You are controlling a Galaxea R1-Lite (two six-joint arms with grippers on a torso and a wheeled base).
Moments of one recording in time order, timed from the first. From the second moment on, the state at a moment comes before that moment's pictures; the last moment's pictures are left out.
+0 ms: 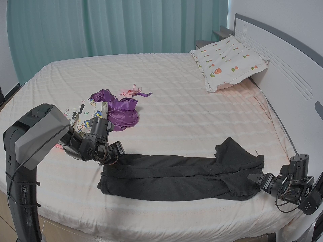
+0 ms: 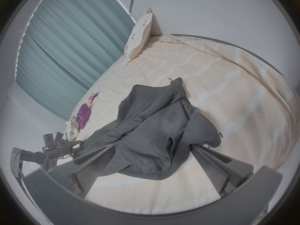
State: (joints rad) left arm -0.25 2.33 -1.24 -0.27 -0.01 -0.63; right arm 0.20 1.80 -0.05 -1.13 -0.01 0.70
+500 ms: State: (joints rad) left arm -0.19 2.28 -1.22 -0.28 0.04 -0.64; right arm 0.20 1.81 -0.05 -1.13 0.00 0.70
